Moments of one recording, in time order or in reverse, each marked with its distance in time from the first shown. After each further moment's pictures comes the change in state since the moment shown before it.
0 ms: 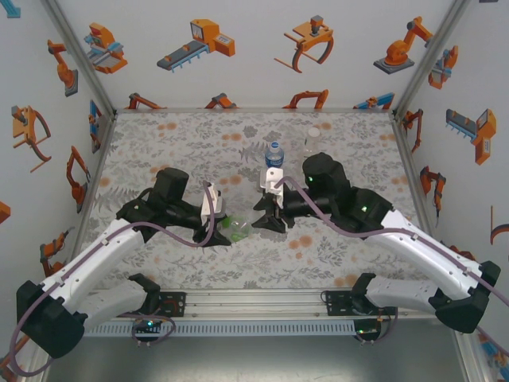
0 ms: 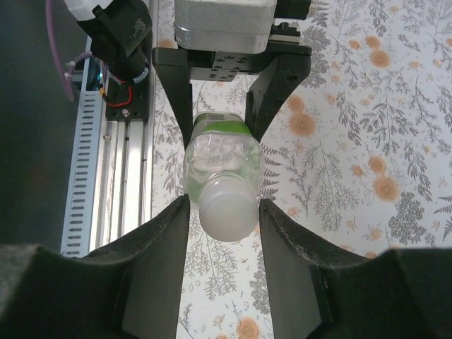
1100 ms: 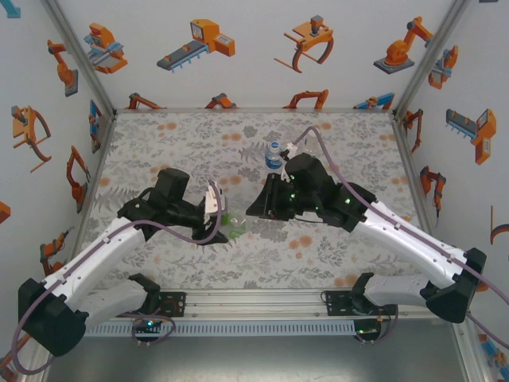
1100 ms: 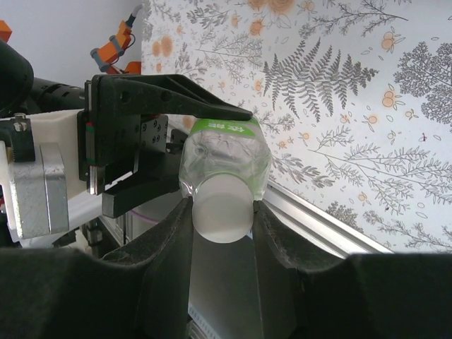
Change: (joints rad) left arm 0.006 0.015 0.000 -0.028 -0.117 -0.012; right arm 0.004 0.103 0.040 -0.133 0.404 1.287
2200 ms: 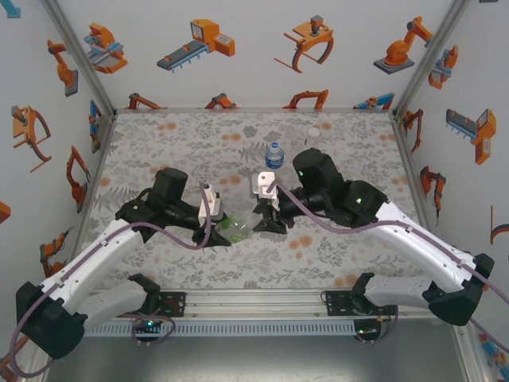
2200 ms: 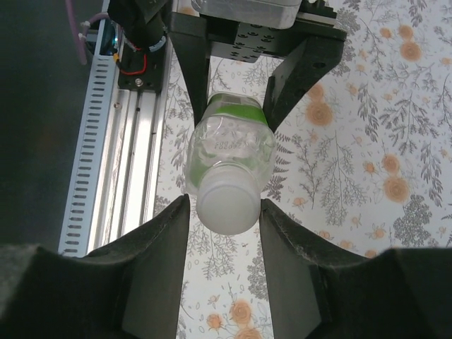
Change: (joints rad) left arm -0.001 -0.020 0.000 0.019 0.158 0.061; right arm -0.001 -0.028 0.063 -0.027 -0.459 -1.416
